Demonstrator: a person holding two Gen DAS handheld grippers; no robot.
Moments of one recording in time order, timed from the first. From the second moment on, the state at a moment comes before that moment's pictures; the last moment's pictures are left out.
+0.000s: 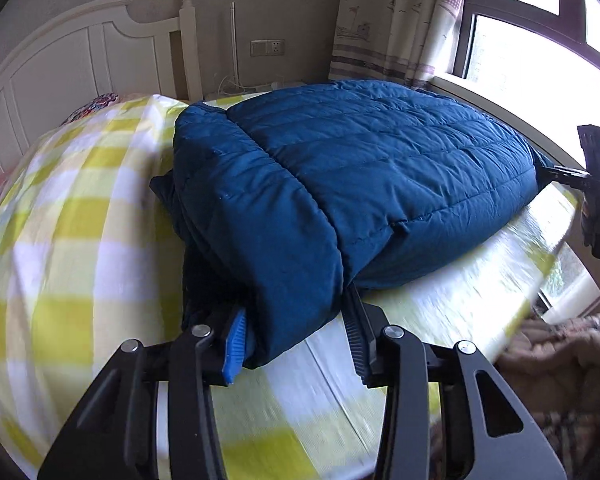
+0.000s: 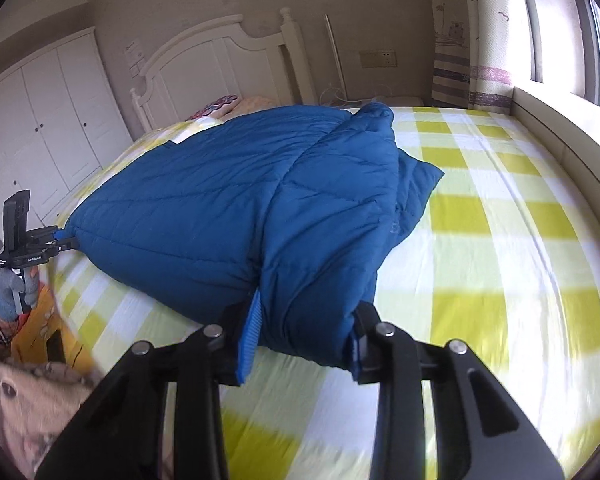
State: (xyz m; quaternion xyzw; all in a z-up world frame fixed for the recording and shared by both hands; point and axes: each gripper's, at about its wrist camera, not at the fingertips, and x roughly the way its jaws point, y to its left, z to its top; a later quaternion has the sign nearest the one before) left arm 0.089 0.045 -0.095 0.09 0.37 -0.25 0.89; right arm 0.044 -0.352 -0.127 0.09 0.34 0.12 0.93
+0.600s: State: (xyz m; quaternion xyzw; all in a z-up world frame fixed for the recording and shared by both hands) left arm -0.002 0.110 -0.002 -0.03 0.26 -0.21 0.94; right arm -0.053 -0.376 -0.025 0.10 0.18 -0.01 0.98
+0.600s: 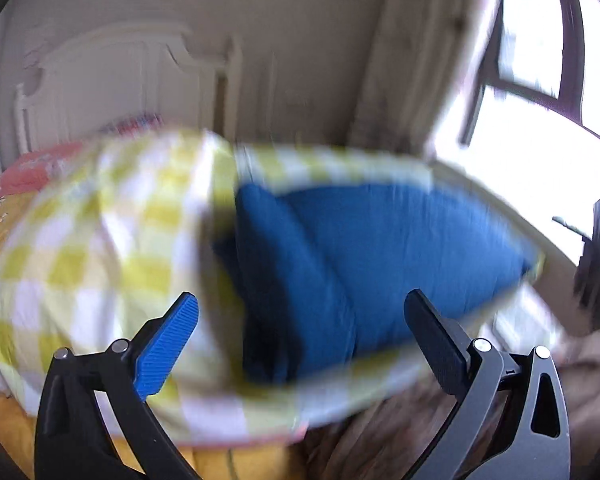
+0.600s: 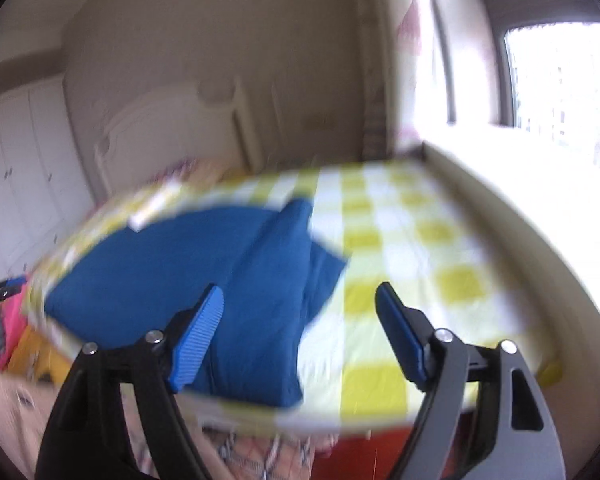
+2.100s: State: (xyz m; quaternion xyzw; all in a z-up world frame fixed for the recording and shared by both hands) left arm 0.288 -0.072 -0.115 -0.02 0.45 -0.05 0.89; right arm 0.273 -0.186 -0.128 -0.06 0.42 0.04 0.90
